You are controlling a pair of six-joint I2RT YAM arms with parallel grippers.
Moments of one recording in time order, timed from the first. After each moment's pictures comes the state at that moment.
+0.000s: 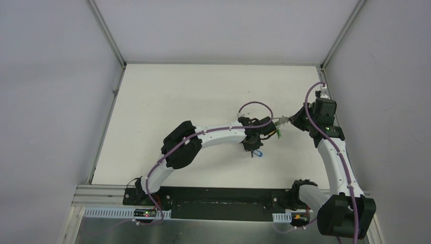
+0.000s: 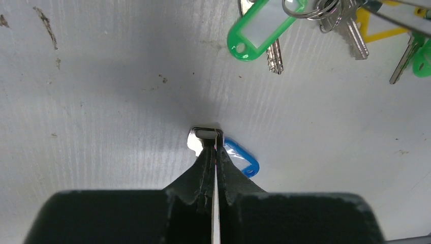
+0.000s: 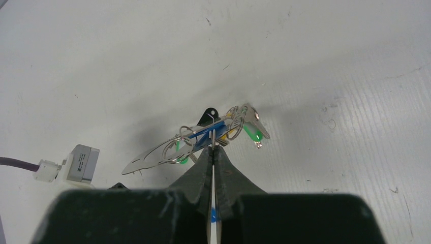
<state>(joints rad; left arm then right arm) -1.13 2.23 1.80 -0.74 -0.25 -1.34 -0.07 1.01 0.80 -0.49 -0.17 0.45</state>
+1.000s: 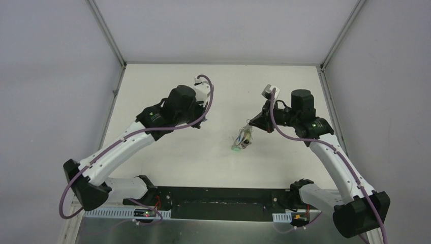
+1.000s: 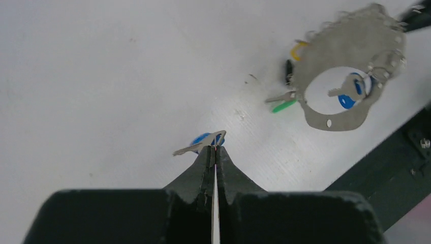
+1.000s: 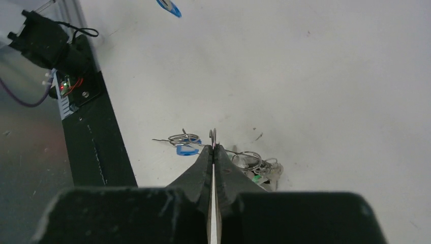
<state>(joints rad) -0.79 1.25 1.28 -0.66 -0.14 -0.21 0.31 1.04 0.94 -0.47 -0.79 -0.16</state>
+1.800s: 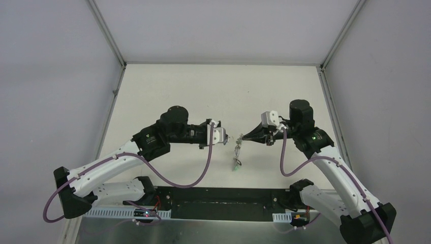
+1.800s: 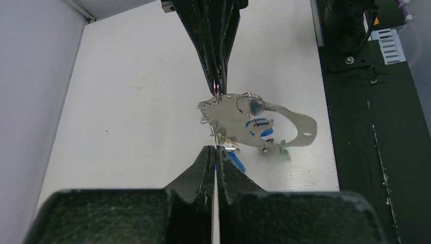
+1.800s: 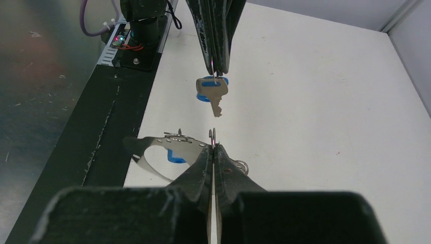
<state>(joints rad) -0.95 1.00 0.99 -0.21 0.45 0.45 0.42 0.92 0.84 -0.39 -1.18 -0.61</state>
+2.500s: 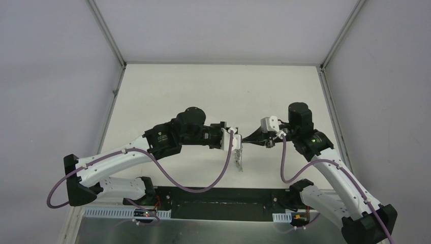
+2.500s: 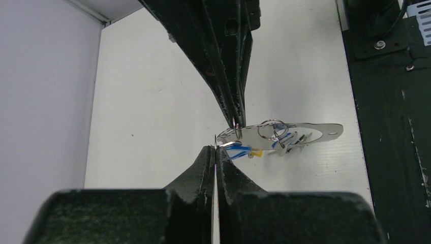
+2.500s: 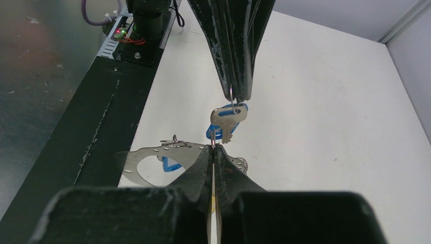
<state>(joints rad) -1.11 1.14 1.13 -0.26 0.24 0.61 0.45 0.88 0.80 -0.39 -1.20 -0.71</state>
